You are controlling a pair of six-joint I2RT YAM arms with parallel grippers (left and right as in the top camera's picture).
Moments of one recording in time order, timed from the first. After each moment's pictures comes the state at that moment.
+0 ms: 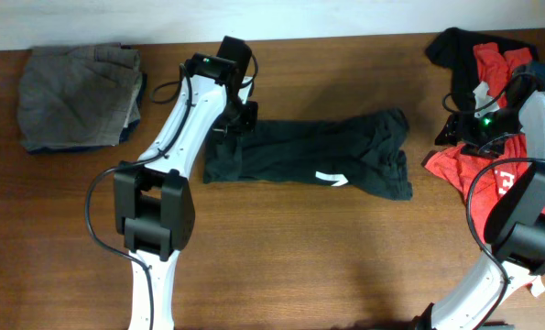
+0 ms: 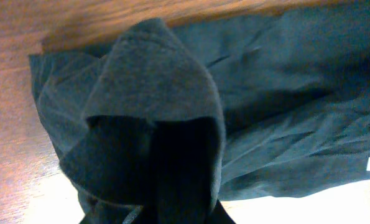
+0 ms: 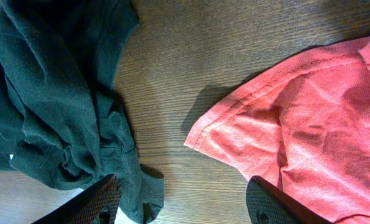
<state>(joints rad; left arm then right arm) -0.34 2.29 2.12 -1.24 0.06 -0.15 -0.44 2.09 1.74 -1.19 -0.34 -0.18</state>
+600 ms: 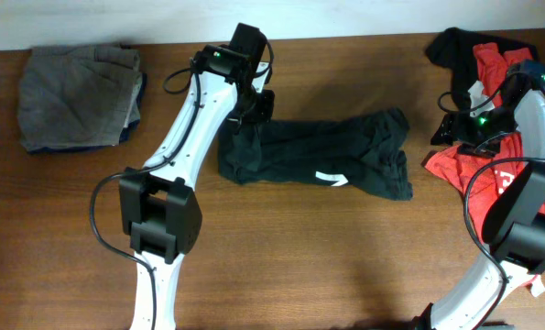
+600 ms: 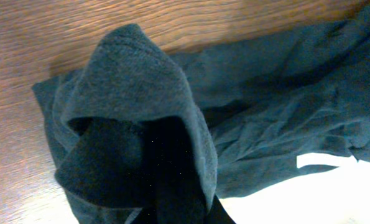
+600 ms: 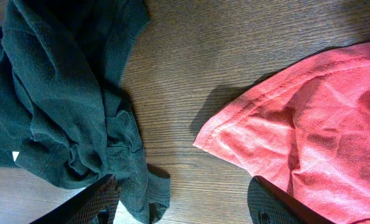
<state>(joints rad) -0.40 2.29 2.23 -1.24 0.12 -0.16 -0.42 2.09 1.74 -1.19 -0.34 -0.18</state>
